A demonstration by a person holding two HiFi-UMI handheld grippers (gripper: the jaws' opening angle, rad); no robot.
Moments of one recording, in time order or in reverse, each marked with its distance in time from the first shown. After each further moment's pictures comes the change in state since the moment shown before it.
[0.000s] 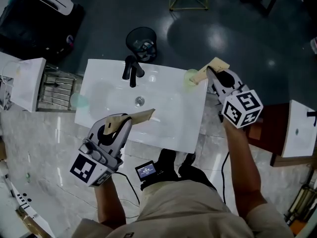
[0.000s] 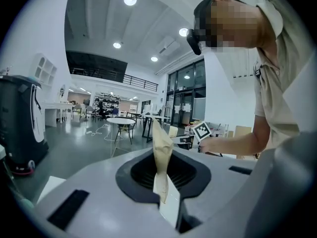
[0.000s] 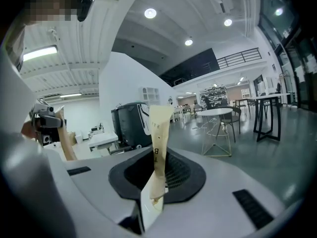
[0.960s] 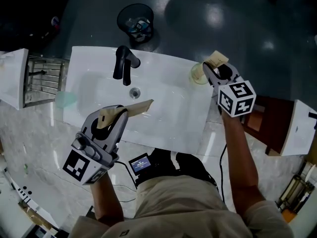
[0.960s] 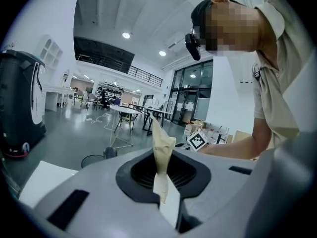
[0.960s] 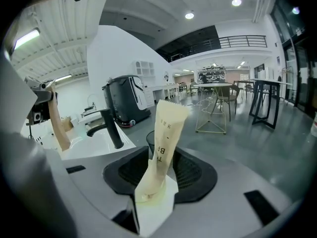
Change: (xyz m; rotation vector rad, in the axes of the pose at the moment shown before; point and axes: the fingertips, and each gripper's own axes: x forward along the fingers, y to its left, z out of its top) left arm 0.050 0.084 -0.059 -0.132 0.055 -0.007; right arm 0.096 -0.048 -0.128 0.002 0.300 -0.057
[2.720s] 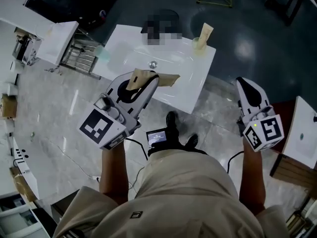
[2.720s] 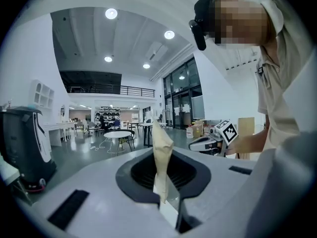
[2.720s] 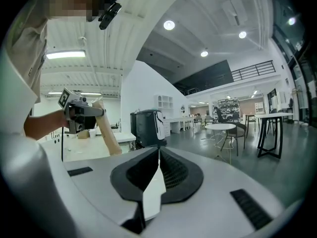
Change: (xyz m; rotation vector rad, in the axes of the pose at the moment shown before) left arm -0.075 -0.293 0.069 0.287 -0.091 0.086; right arm -0.392 0.092 0.025 -0.161 -0.379 0.159
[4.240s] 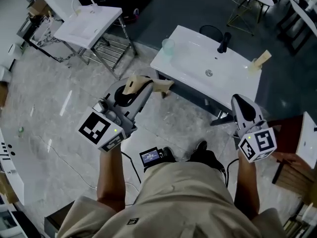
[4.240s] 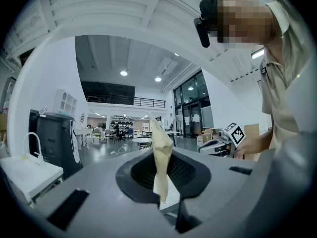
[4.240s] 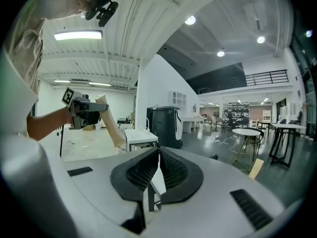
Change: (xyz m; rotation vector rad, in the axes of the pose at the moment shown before) left arm -0.465 0.224 -0.064 -0.020 -0.094 0.133; right arm 0.175 0.454 0.037 -0.111 0.047 0.044
